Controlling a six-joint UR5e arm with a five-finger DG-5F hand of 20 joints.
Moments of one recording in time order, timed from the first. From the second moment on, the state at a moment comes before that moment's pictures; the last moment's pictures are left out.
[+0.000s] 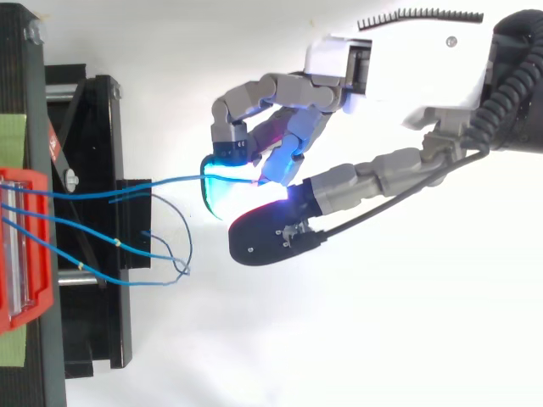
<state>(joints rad) 0.07 -2.17 -1.24 -3.01 -1.37 -0.23</state>
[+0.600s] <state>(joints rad) 0.07 -2.17 -1.24 -3.00 -1.28 -0.29</state>
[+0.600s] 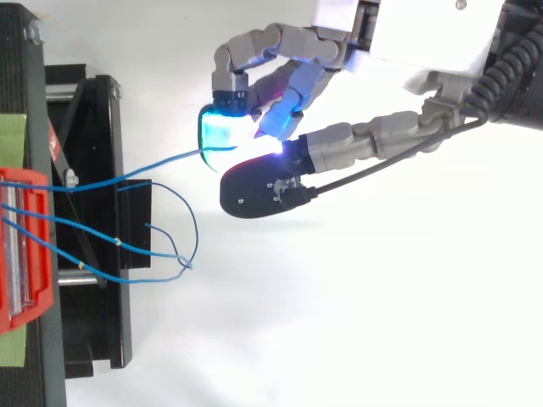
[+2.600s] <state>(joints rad) 0.08 -2.16 -1.21 -3.10 -1.33 -0.16</state>
